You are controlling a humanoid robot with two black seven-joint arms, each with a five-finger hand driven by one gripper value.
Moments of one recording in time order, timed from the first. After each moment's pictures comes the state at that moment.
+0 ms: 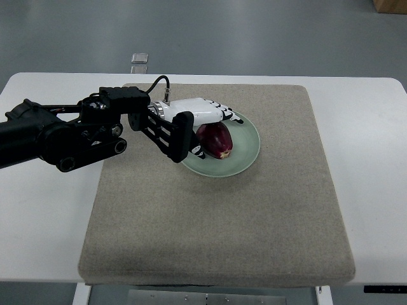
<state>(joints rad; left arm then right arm) -1.20 0.34 -0.01 -1.04 1.46 -0.01 -0.25 0.02 0.00 -0.02 0.14 0.02 0.14 -0.04</state>
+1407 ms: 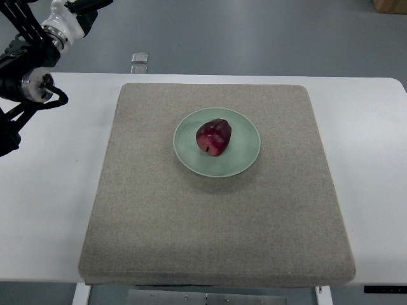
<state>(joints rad) -0.99 0.47 -0.64 -0.85 0.14 0.01 -0.31 0.02 0.00 -0.02 0.14 0.02 0.14 -0.04</state>
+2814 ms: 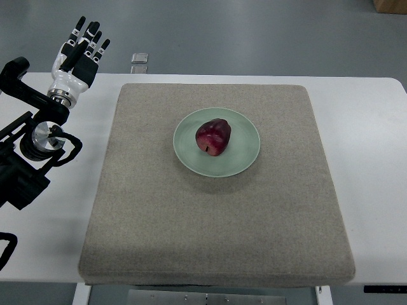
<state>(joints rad) -0.75 0.31 -0.88 -0.73 -0.09 -0.21 -0.37 0.02 0.00 -0.02 0.14 0.02 0.14 -0.04</state>
